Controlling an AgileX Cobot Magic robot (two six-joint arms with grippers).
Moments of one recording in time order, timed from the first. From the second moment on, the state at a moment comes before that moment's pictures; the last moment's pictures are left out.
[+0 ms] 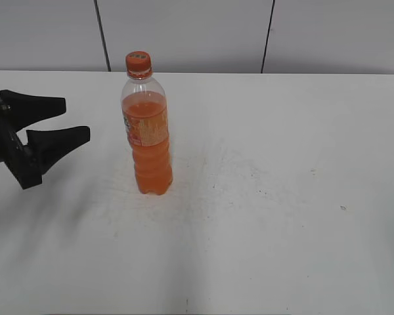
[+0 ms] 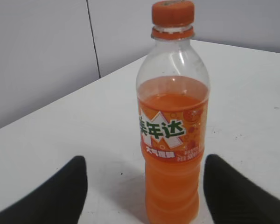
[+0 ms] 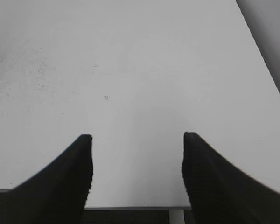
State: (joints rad) left arm 0.09 1.62 -0.47 1.12 -1.11 -0.42; right arm 0.02 -0.01 -0.44 0.01 1.02 -0.07
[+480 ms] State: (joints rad) left arm 0.09 1.90 -0.66 1.34 -1.20 -0.41; right arm 0.02 -0.01 -0.44 0.01 1.02 -0.07
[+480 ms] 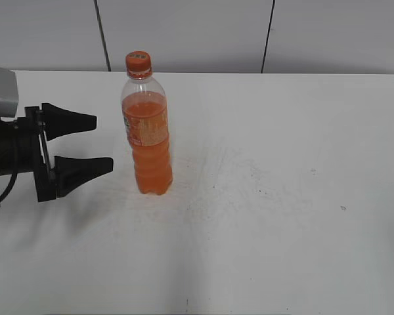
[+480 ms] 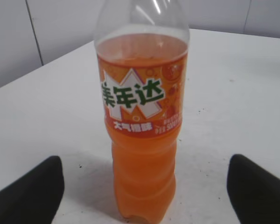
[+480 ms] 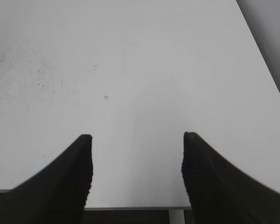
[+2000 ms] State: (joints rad) left arm -0.14 2.18 -1.08 1.46 -1.18 -0.58; right arm 0.02 -0.01 -0.44 0.01 1.02 -0.07
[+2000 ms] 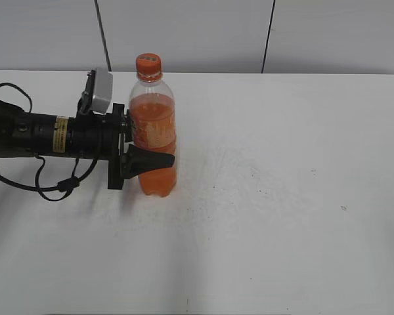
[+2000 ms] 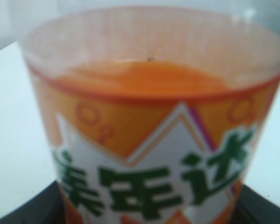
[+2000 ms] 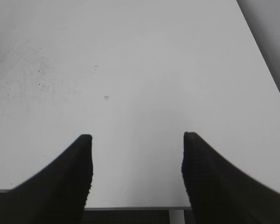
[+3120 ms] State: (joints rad) left arm -0.34 2.18 -1.07 1.40 -1.15 -0.49; right arm 0.02 -0.01 -0.44 0.01 1.02 -0.07
